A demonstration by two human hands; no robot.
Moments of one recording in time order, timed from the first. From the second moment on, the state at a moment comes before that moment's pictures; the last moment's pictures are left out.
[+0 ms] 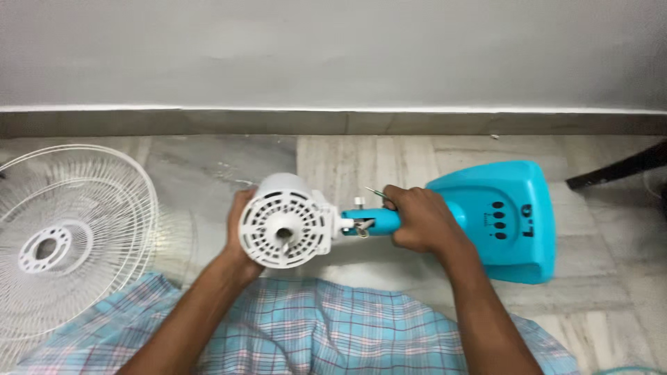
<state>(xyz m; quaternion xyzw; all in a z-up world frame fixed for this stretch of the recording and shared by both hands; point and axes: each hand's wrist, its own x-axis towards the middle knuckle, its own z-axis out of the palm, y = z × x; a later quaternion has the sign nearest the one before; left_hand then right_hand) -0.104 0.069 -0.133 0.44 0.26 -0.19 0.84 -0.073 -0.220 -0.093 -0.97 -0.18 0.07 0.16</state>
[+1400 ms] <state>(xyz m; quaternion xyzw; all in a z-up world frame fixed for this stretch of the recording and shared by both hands) -0.107 0.075 -0.167 0.89 0.01 0.07 0.46 -0.059 -0.243 -0.117 -0.90 -0.02 0.26 0.34</state>
